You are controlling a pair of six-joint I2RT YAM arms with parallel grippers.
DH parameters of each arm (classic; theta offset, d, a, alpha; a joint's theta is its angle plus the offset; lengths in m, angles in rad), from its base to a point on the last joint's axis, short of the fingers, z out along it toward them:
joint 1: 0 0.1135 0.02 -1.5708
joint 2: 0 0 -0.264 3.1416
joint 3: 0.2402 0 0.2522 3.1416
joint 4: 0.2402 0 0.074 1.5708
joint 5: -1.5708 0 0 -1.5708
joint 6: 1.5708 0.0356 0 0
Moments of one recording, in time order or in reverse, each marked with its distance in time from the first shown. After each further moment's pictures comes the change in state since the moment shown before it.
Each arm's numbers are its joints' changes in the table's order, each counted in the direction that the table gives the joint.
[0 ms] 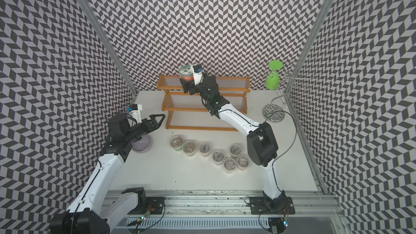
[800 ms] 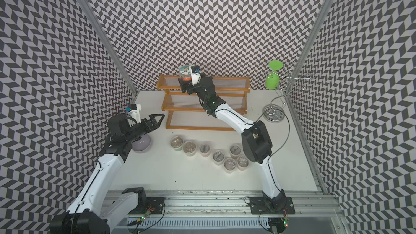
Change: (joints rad) left arm 0.000 -0.007 0.000 0.002 0.029 0.000; right arm 0.004 0.086 0.072 -0.034 -0.049 0.006
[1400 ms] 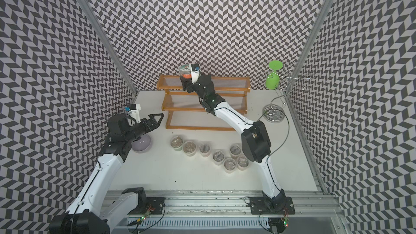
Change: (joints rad) left arm 0.000 0.000 0.013 0.021 0.023 0.003; right arm 0.002 0.027 0.084 0.095 -0.048 0.007
